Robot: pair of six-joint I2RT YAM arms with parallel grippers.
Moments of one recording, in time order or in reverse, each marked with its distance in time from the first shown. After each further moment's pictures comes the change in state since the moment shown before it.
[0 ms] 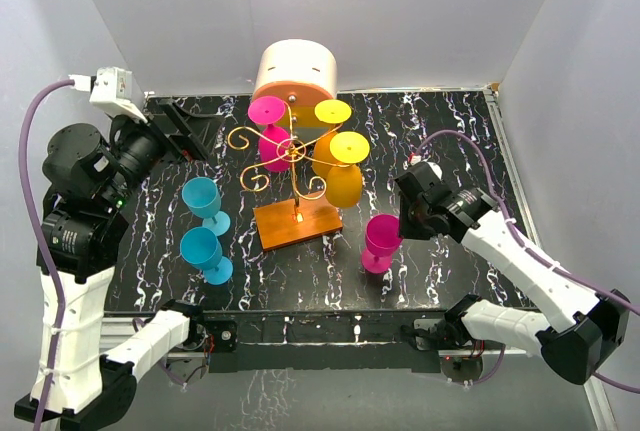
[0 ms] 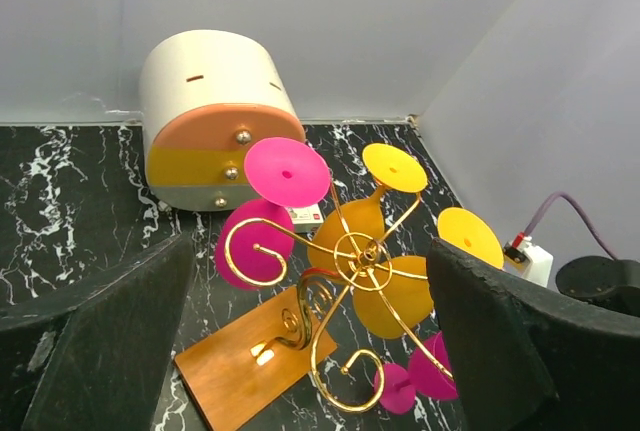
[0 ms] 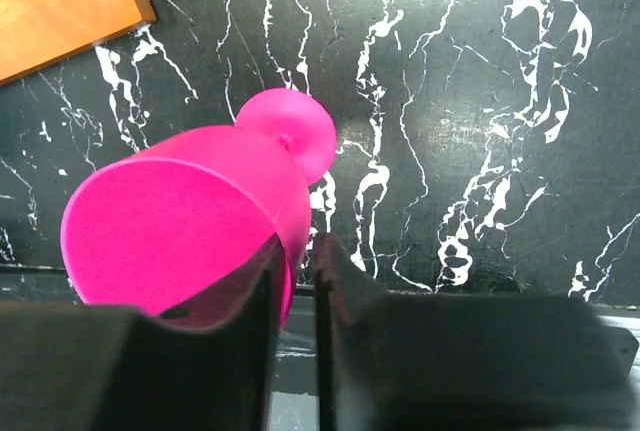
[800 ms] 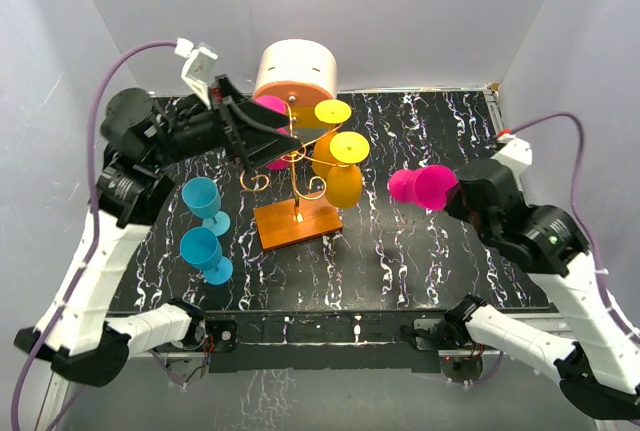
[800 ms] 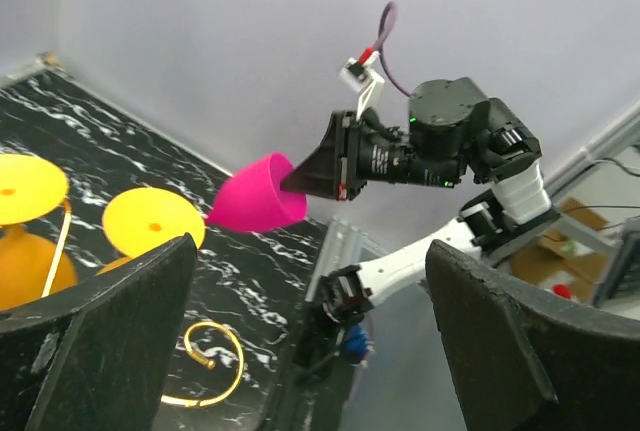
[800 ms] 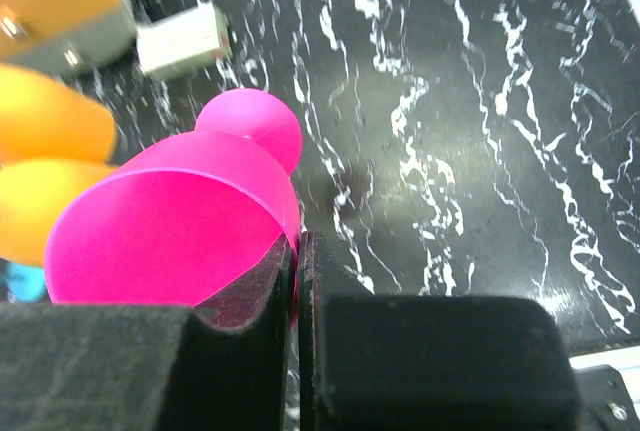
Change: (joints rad) left arm -0.216 0.161 -0.027 0.382 0.594 -0.184; right arm 0.010 -0.210 0.272 -0.138 0.393 0.135
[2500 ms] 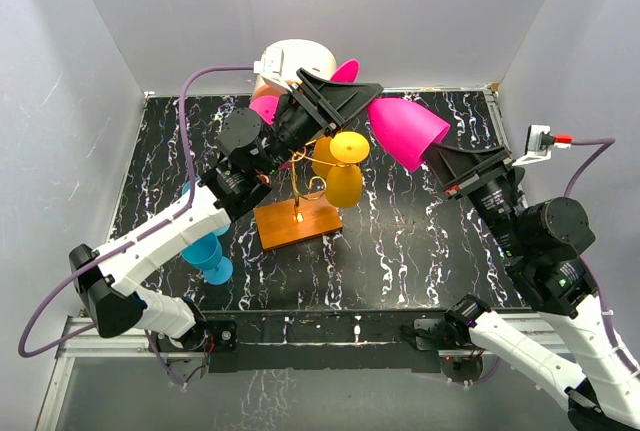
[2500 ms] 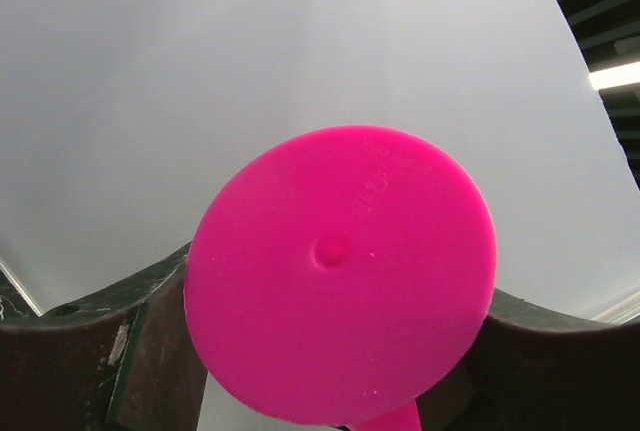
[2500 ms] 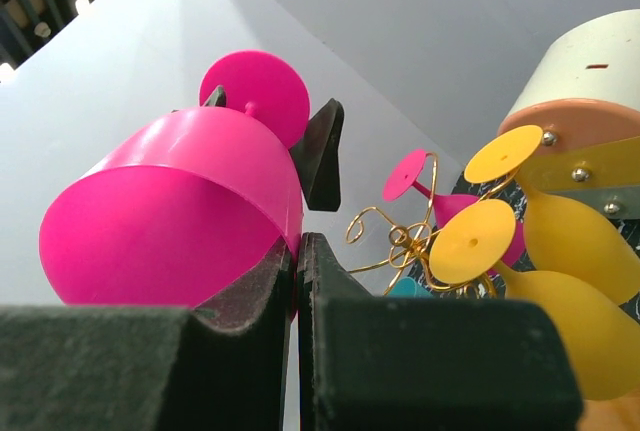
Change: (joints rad) left arm -0.433 0.304 -0.122 0.653 -0.730 -0.565; right arm 0.000 -0.272 -0.255 1.051 -0.455 0.122
